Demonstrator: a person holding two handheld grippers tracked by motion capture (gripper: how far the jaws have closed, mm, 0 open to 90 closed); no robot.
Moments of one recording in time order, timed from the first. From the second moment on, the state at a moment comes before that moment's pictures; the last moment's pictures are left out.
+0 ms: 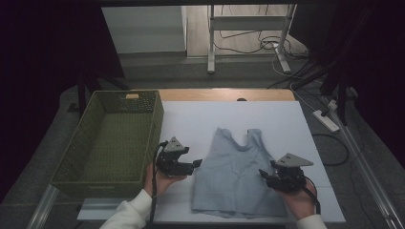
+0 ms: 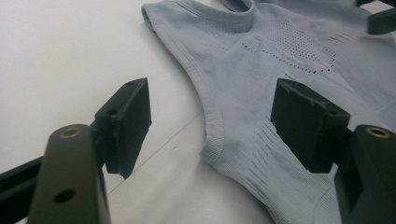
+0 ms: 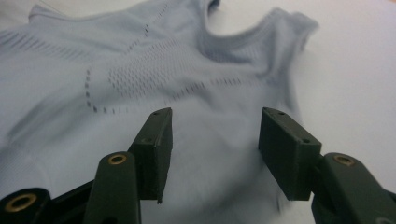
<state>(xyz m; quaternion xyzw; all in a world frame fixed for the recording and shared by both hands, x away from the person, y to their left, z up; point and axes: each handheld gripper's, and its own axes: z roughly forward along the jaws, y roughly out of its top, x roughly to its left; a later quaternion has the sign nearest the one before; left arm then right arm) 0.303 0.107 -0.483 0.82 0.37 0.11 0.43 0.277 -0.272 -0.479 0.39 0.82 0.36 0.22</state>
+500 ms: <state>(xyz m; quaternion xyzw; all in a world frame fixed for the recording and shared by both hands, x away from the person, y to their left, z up) 0.303 0.107 -0.483 0.82 0.37 0.11 0.43 0.277 -0.299 -0.497 0.42 0.82 0.32 0.19</state>
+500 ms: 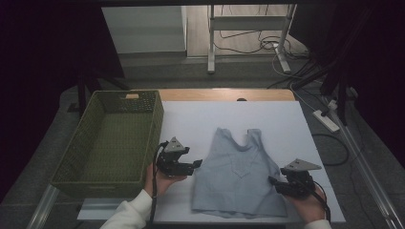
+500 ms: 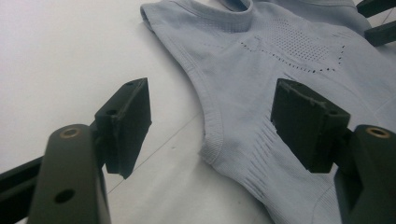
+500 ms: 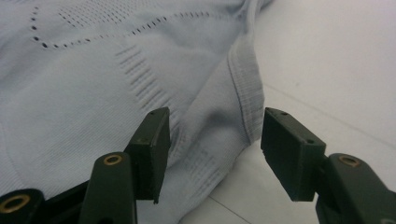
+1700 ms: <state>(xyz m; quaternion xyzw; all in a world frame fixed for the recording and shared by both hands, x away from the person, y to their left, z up) 0.303 0.104 -0.485 0.82 0.37 0.10 0.42 0.291 -0.298 -0.510 0.43 0.83 0.30 0.18</state>
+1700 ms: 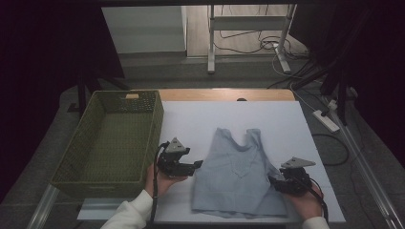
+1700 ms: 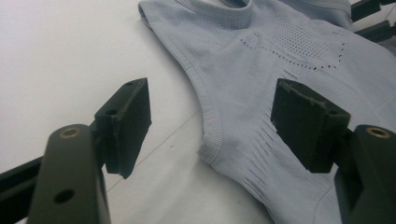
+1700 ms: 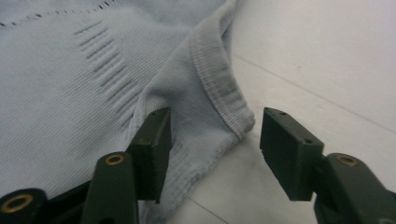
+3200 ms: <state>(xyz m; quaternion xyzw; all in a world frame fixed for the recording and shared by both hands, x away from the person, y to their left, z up) 0.306 0.105 -0.486 0.82 0.37 0.11 0.42 0.284 -0.284 -0.475 0.35 0.81 0.41 0.22</state>
